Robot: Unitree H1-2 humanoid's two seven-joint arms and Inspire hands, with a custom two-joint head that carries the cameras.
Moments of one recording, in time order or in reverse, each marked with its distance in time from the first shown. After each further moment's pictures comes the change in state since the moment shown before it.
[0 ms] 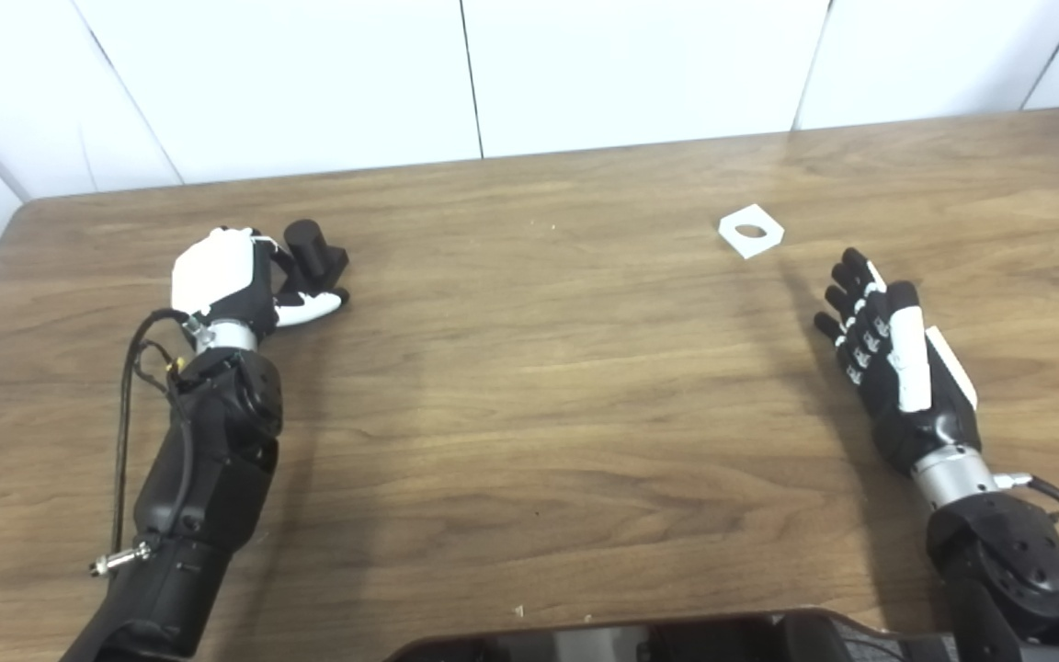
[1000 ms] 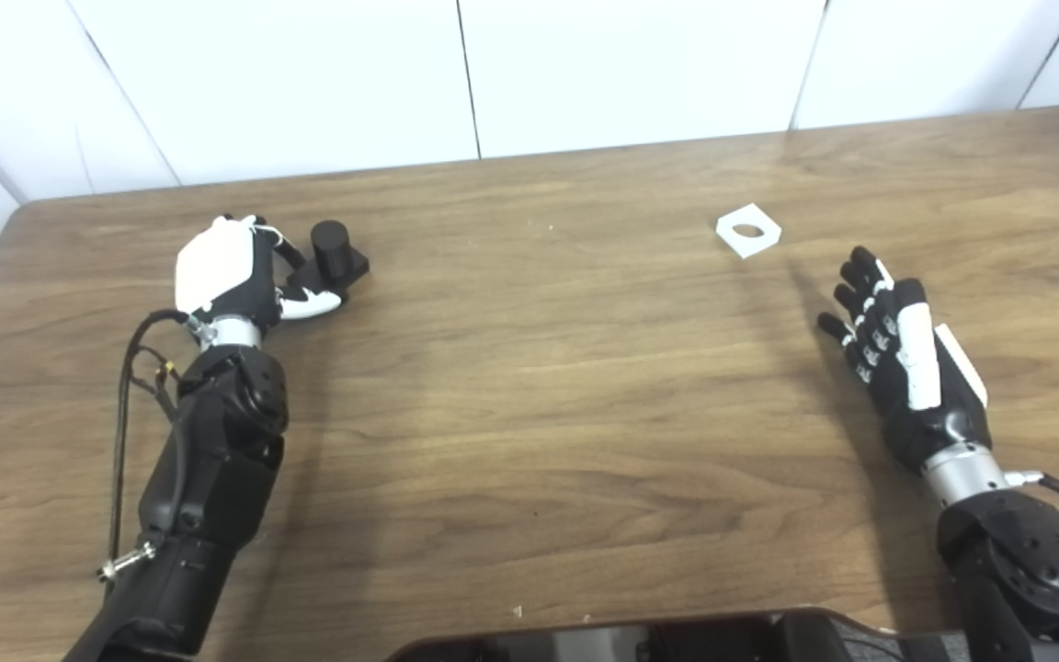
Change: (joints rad) left arm -0.004 -0.007 -0.001 -0.001 -0.091 -0.013 0.084; right arm -0.003 -0.021 -0.007 0.006 0.006 0.000 0.000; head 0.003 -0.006
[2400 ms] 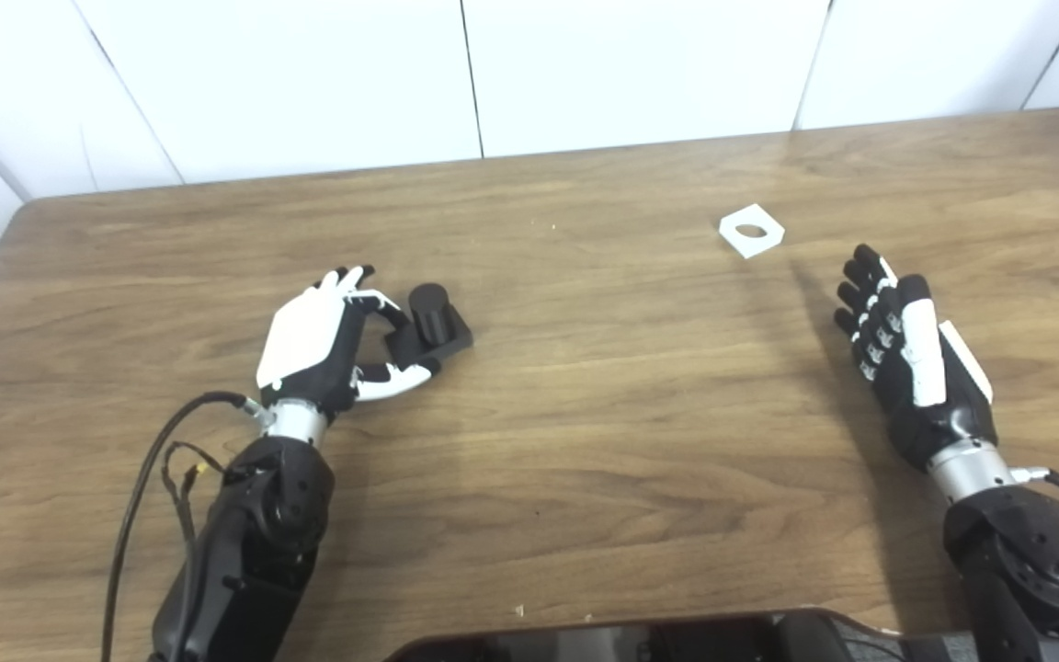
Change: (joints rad) left arm 0.250 -0.017 -0.128 -0.386 -0.056 -0.082 -0.101; right arm -0.008 -0.011 -0.001 -0.004 0.005 0.022 0.011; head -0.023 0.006
